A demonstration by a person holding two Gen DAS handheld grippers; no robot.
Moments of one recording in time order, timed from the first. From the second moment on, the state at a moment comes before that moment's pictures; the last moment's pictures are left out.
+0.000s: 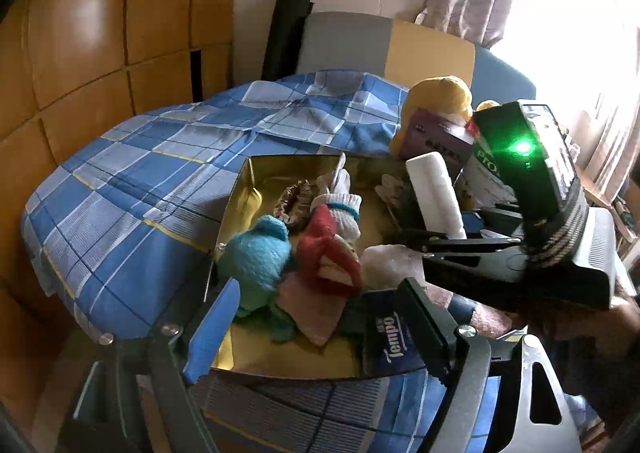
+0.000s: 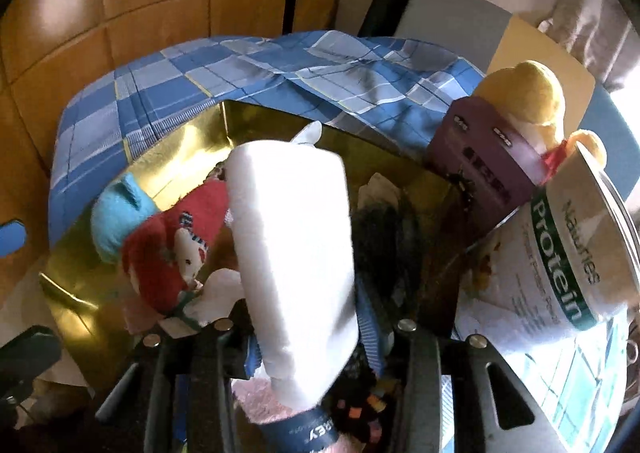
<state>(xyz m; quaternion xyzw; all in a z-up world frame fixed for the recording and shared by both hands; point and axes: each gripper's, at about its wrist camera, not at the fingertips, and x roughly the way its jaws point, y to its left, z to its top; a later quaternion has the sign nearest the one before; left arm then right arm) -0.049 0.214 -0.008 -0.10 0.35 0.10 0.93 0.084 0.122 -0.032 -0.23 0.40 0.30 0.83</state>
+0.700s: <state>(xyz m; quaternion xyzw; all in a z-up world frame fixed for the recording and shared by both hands) -0.047 0.207 -0.002 -0.08 0.34 0.11 0.93 0.067 0.101 -0.018 -0.15 0.39 0.32 0.85</state>
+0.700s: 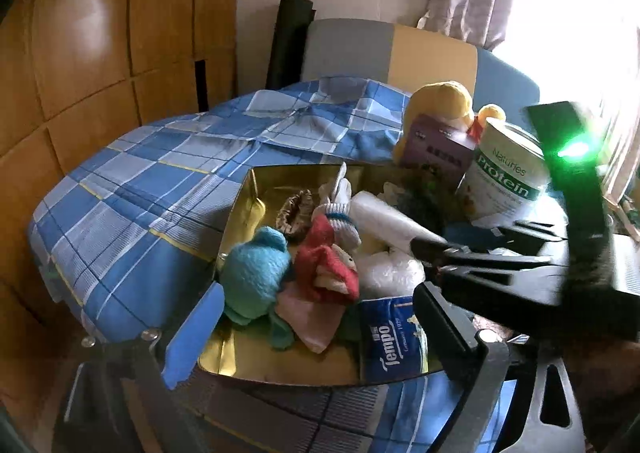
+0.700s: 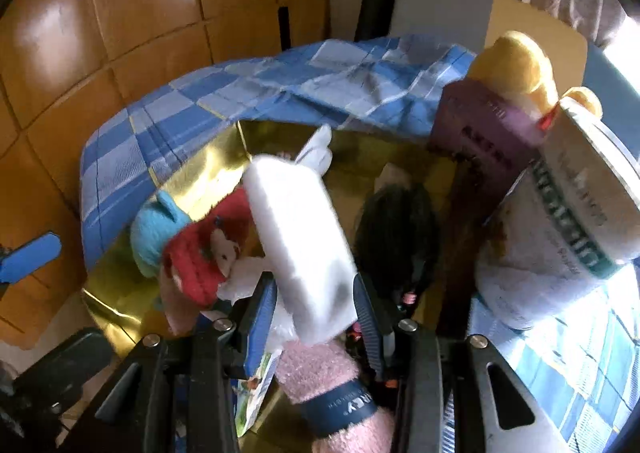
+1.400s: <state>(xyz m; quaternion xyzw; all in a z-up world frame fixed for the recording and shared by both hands) -0.052 0.168 0.007 -0.07 0.33 0.12 0.93 0.015 0.005 -0.007 -0.06 0.36 0.15 0.92</state>
